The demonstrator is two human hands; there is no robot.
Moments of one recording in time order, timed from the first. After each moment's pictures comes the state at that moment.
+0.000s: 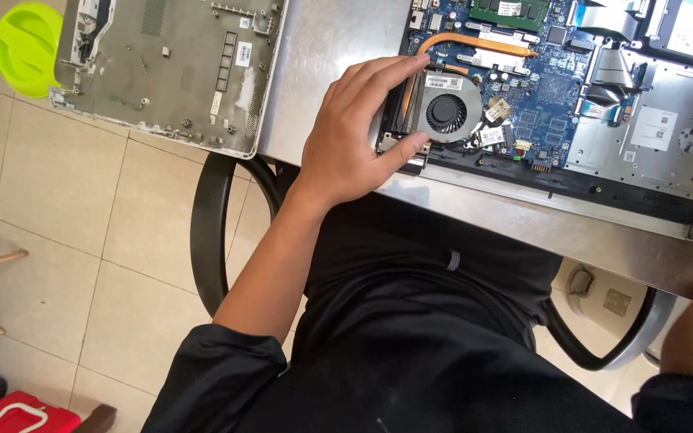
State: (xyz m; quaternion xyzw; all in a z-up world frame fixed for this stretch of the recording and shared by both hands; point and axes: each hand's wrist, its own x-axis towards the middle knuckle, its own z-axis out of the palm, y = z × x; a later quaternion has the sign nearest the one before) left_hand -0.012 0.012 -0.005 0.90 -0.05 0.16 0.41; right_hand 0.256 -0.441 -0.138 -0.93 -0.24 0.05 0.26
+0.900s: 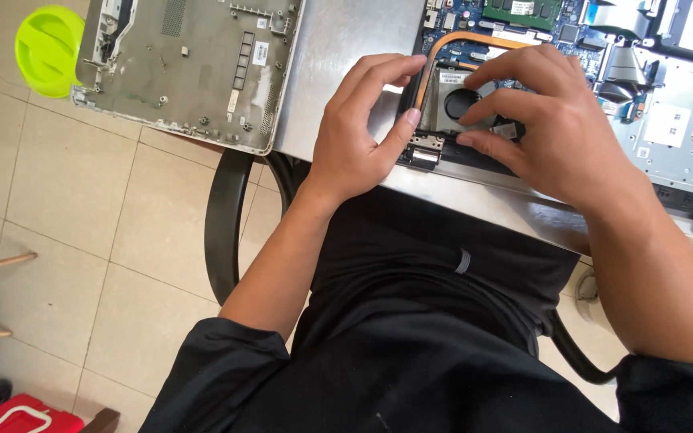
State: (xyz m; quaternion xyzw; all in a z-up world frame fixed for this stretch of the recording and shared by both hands) left_hand -0.018 0.011 0.006 0.83 -0.04 0.23 0.51; right_hand 0.118 -0.205 0.027 -0.74 -0.60 0.01 0.29
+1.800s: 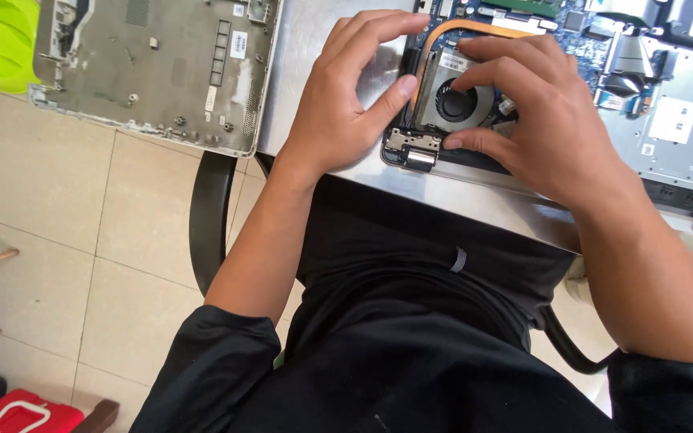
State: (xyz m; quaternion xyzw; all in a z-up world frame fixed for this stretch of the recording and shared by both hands) left_hand 0.009 0.038 0.006 0.85 -0.07 0.17 0.50; right_hand 0.119 -0.195 0.019 -0.77 -0.55 0.05 0.31
